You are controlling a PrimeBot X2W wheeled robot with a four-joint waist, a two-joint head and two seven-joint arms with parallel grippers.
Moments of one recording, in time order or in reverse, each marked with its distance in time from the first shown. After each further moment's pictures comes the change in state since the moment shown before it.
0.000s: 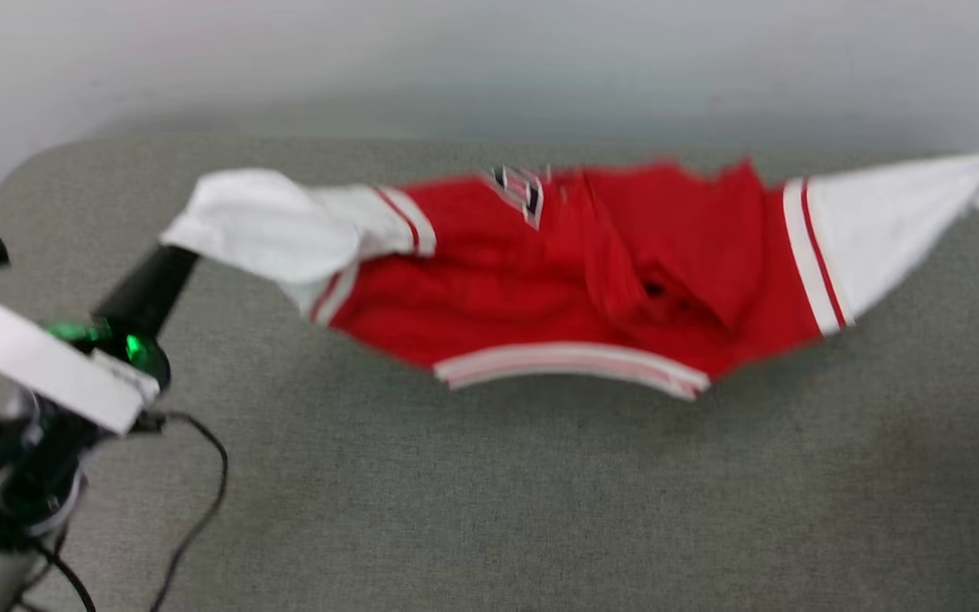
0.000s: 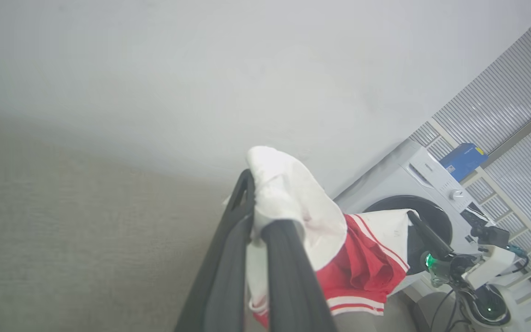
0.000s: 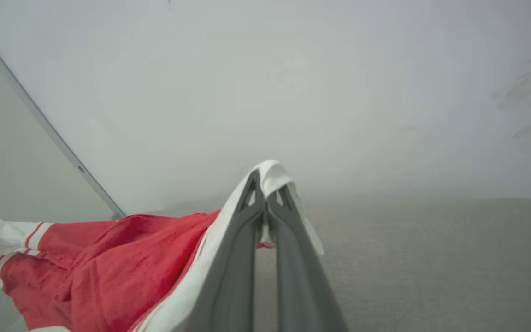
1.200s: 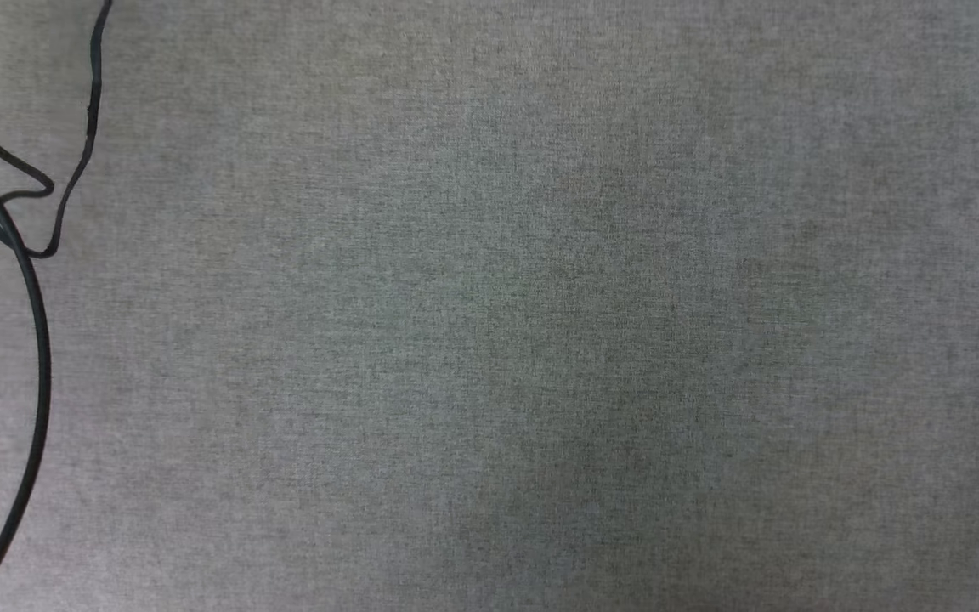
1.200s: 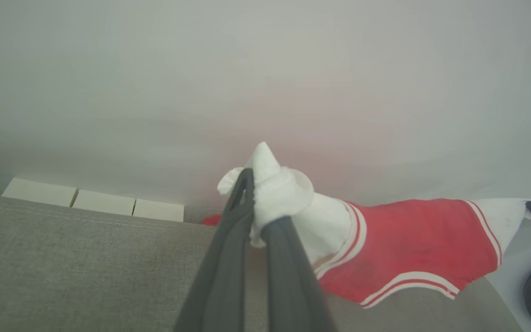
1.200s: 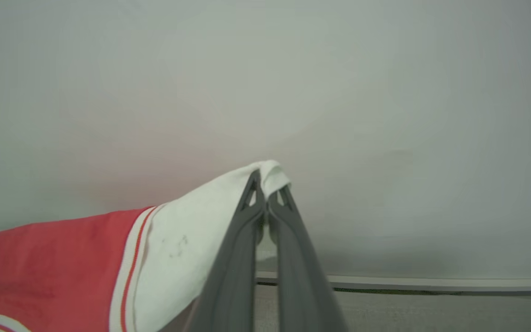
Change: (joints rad) left arm -1.009 -0.263 -0.061 0.768 0.285 0.002 0.169; right arm -1.175 -0.007 0.129 0.856 -0.403 0.000 -0.171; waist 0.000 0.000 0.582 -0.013
